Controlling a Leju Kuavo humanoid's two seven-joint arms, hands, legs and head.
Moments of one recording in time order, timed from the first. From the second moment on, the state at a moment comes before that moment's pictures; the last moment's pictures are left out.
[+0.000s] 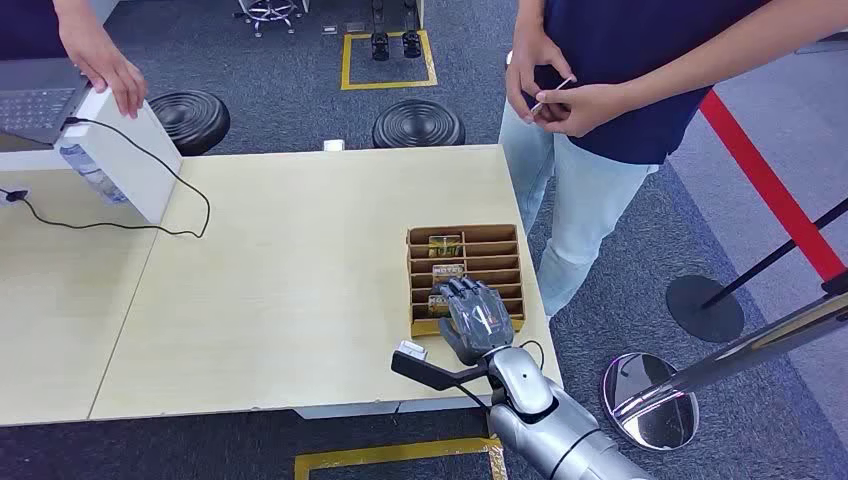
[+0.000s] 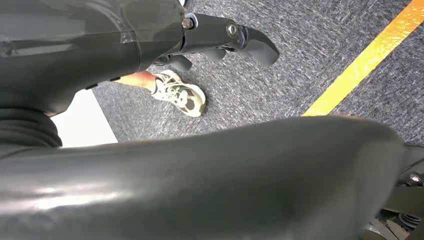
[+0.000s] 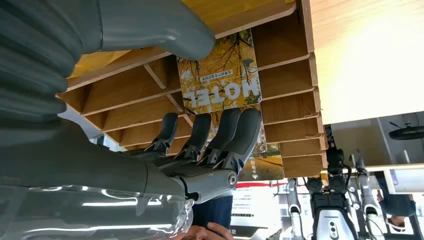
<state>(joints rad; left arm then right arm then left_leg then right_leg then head) -0.13 0.09 -0.98 -0.23 0.24 0.28 0.07 -0.40 -0.09 0.82 -0.78 1.01 -0.49 0.11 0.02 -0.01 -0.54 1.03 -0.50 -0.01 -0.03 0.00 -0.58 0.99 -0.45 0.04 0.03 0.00</state>
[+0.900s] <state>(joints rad) -0.13 0.09 -0.98 -0.23 0.23 0.28 0.05 -0.42 -0.08 0.82 -0.75 1.01 -0.50 0.11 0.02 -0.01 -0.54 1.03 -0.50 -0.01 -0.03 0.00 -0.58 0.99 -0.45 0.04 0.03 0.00</state>
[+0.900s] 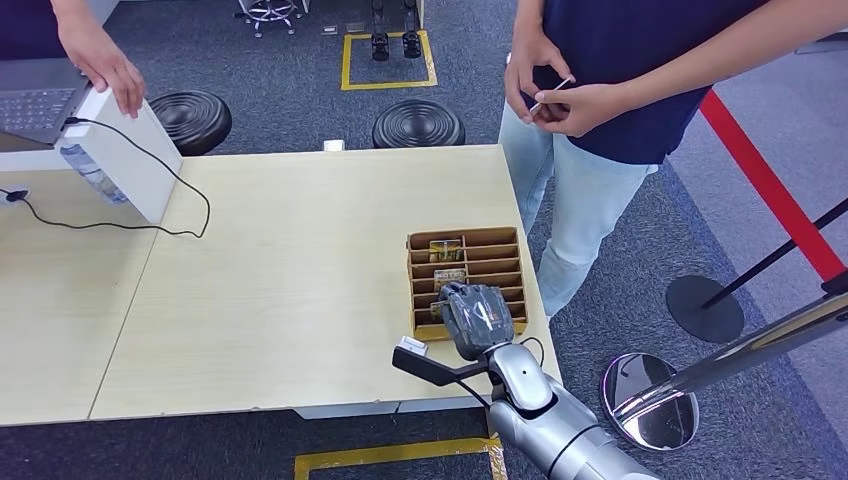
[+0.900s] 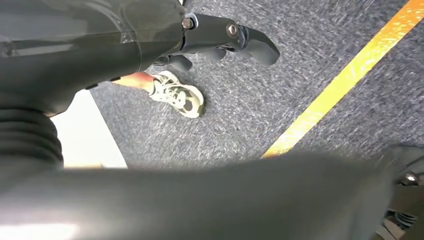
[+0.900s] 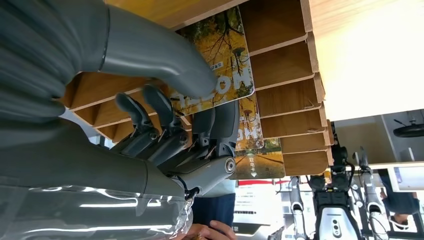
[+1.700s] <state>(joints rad) -0.13 0.09 -0.98 -0.23 0.24 0.30 0.05 -0.49 -0.09 0.73 -0.88 0.85 -0.50 0.11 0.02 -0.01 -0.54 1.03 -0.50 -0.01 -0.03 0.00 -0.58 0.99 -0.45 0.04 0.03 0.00</state>
